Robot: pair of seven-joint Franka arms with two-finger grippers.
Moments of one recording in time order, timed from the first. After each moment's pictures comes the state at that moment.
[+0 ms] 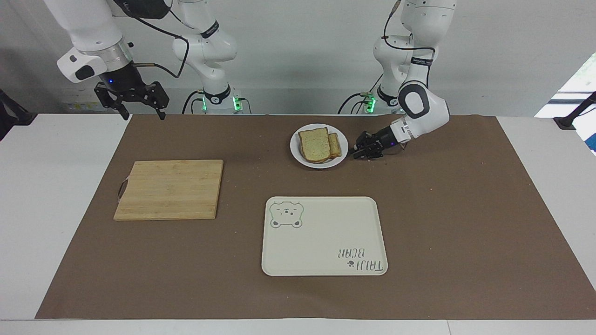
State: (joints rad) left arm -0.23 -0.08 -0.02 -2.67 -1.39 2.24 1.03; right arm 0.05 -0.07 -0.10 -1.63 0.00 1.56 -0.04
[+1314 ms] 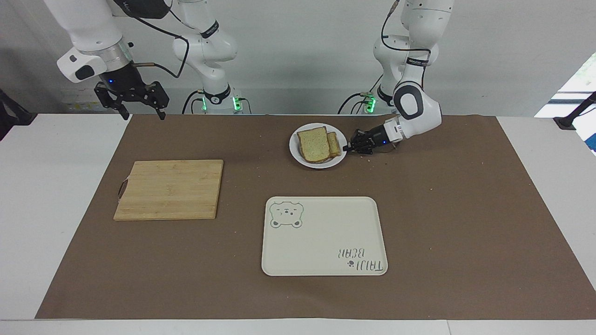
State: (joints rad) left arm -0.27 -0.07 -0.02 -2.69 -1.43 2.19 1.04; right arm 0.05 -0.07 -0.10 -1.63 0.00 1.56 -0.04
